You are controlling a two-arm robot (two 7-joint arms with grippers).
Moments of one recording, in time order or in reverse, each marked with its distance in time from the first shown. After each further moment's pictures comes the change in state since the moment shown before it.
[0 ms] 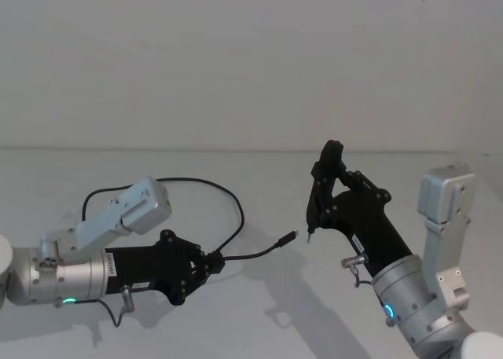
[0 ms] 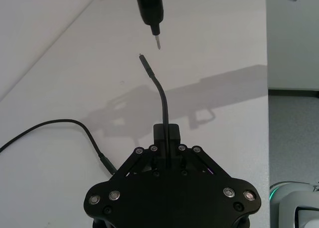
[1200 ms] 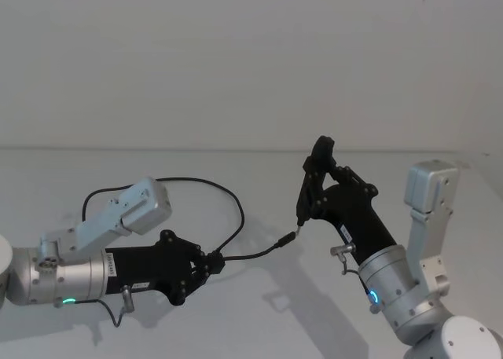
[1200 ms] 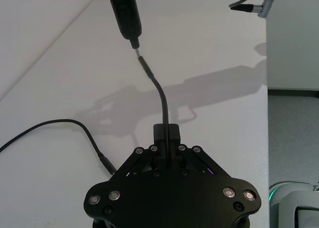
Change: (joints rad) left arm 0.001 0.001 0.000 -0.002 0.000 0.000 0.000; right arm 0.075 -0.072 0.024 0.146 0.013 -0.045 0.053
